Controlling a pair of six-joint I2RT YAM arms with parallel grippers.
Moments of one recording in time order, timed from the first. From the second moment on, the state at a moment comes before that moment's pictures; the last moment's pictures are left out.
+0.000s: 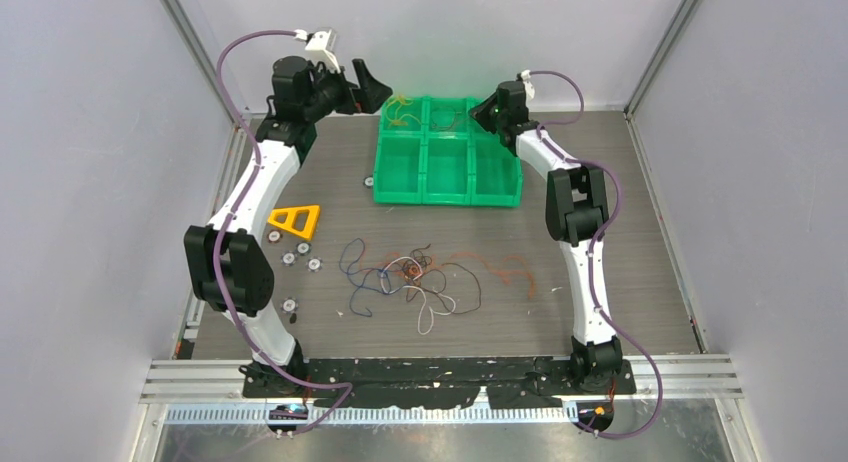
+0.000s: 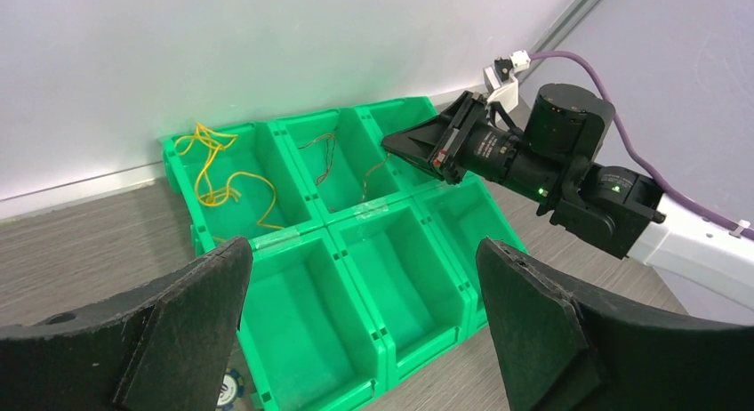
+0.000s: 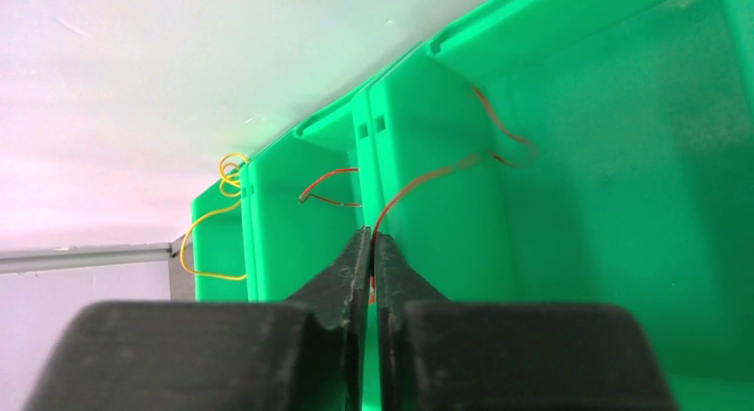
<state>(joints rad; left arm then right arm) -0.18 1.74 1.64 -0.03 0.45 -0.31 0.24 2.48 2.06 0.02 -0.04 0.91</state>
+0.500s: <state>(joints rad) -0.16 1.70 1.63 -0.08 0.47 -0.29 0.24 2.46 2.06 0.02 -0.11 0.57</state>
